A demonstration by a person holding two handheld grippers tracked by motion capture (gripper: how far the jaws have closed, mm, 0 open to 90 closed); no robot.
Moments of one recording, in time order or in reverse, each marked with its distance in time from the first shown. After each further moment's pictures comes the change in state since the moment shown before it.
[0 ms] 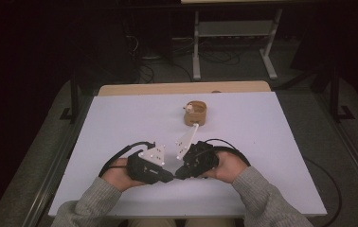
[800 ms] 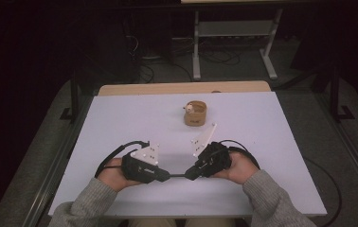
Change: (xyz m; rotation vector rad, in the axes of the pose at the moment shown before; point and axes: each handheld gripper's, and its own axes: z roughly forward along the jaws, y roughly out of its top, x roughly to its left) left arm 0.000 -0.008 -0.009 -0.036 -0.004 -0.007; right arm -0.004 -0.036 -0.011 -0.081 0.039 0.051
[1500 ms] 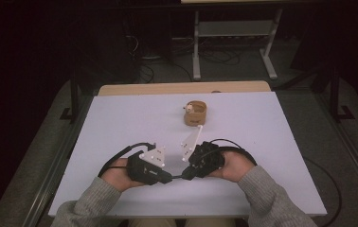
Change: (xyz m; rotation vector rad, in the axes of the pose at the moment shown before) left arm -0.002 0.006 0.010 0.047 0.004 0.003; right arm 0.007 0.024 0.007 0.125 -0.046 -0.048
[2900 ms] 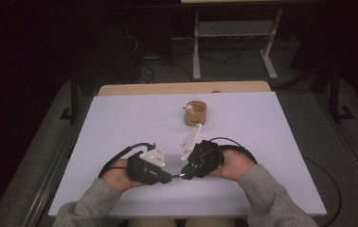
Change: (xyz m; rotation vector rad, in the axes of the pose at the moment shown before) left arm 0.001 -0.003 0.004 0.016 0.003 -0.014; right arm 0.001 0.007 -0.005 0.019 -0.020 -0.032
